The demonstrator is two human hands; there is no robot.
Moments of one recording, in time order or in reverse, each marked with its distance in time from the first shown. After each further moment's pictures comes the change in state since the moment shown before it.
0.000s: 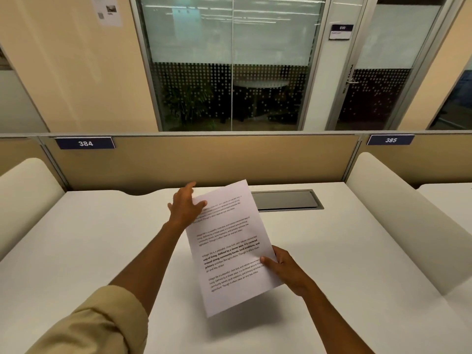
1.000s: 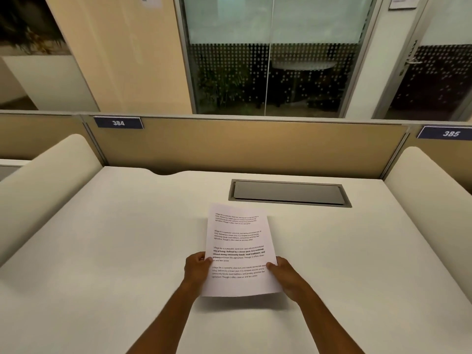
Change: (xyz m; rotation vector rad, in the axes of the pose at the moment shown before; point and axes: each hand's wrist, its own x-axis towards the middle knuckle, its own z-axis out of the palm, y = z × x) left_hand -0.149 -0.076 0.096 -0.550 -0.004 -0.620; right_hand 0.028 0.050 0.013 0.084 -0.054 0.315
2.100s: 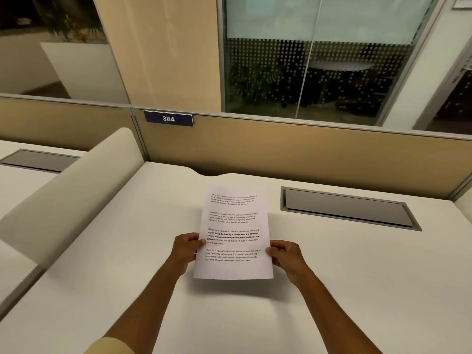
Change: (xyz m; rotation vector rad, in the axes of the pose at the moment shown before) left_hand 0.116 0.031 -0.204 -0.175 -0.087 0.006; right_hand 0.074 -0.087 0.165 0.174 0.044 -0.080
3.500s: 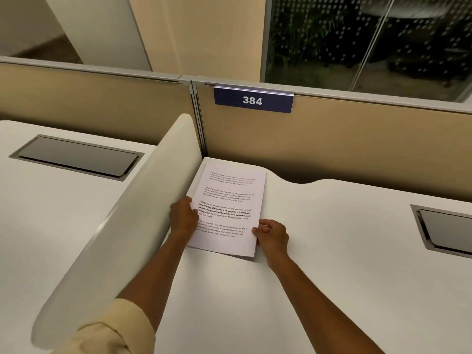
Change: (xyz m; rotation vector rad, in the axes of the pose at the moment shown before) left_hand 0.278 0.080 -0.278 0.707 0.453 0.159; right_hand 0.201 -0.029 0.398 -0.206 0.257 0.002
